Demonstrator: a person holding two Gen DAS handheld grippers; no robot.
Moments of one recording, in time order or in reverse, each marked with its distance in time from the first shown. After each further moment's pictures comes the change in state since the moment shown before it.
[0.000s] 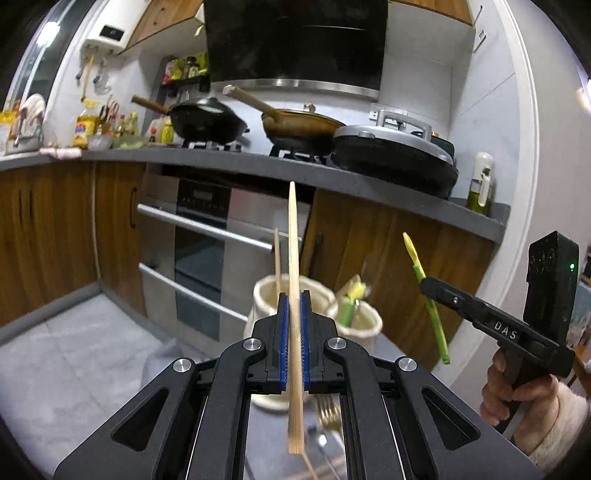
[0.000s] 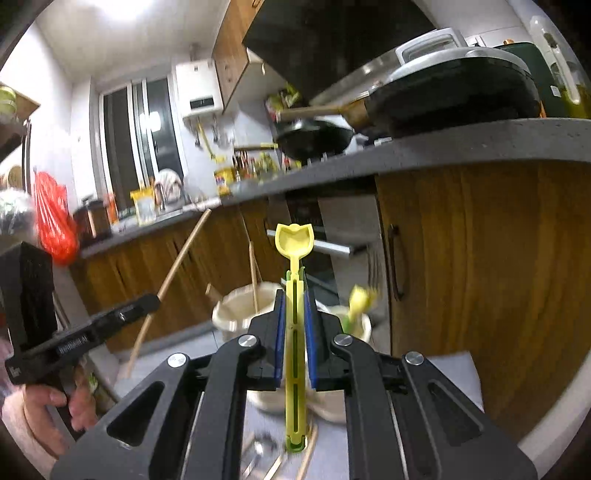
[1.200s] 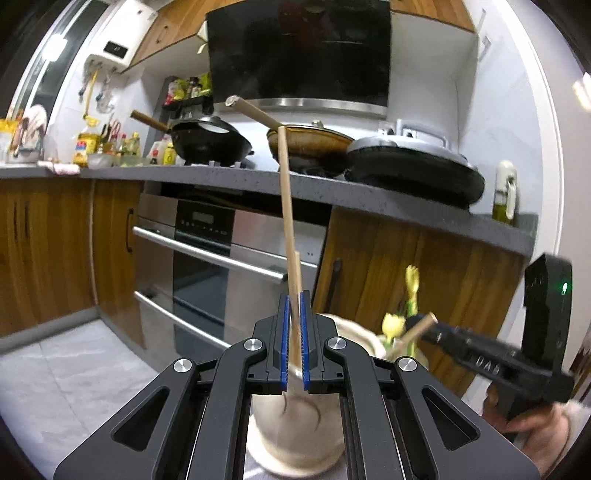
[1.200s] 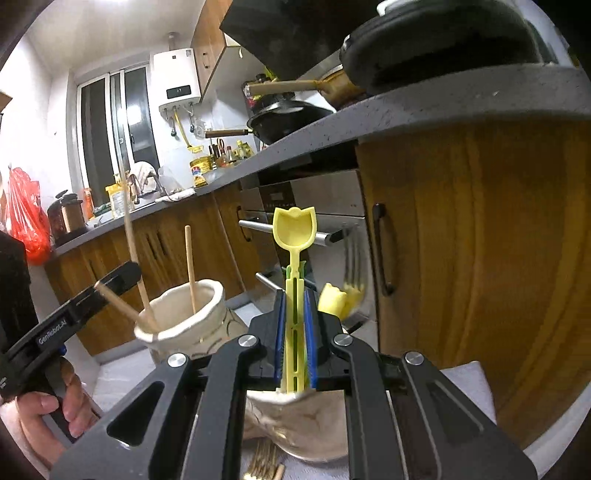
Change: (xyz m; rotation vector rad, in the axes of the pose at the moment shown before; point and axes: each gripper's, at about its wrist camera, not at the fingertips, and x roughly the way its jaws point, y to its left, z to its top) left arm 0.055 0.021 -0.008 0.013 -0.109 0.019; right arm 0.064 -0.029 -0.023 0.003 0.041 -0.083
